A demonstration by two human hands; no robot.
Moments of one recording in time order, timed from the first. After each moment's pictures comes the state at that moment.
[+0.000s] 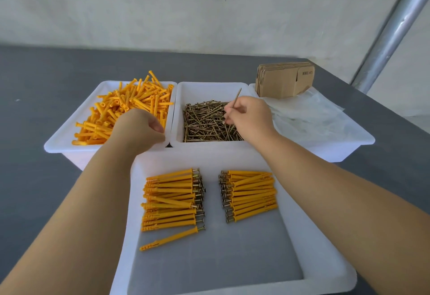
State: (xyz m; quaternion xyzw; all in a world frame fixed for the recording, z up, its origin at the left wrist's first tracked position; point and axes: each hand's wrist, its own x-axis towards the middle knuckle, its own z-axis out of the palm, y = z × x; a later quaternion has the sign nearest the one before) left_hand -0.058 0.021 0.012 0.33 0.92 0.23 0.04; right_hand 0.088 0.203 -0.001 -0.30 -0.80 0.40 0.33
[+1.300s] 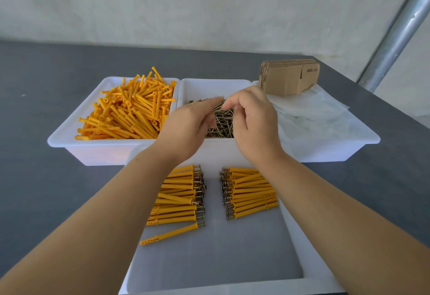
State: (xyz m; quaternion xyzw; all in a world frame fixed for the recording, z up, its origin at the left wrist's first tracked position) left_hand 0.000 0.056 0.004 0.61 0.71 0.35 -0.10; right_hand 0.119 0.165 0.007 -0.13 -0.84 0.19 0.49
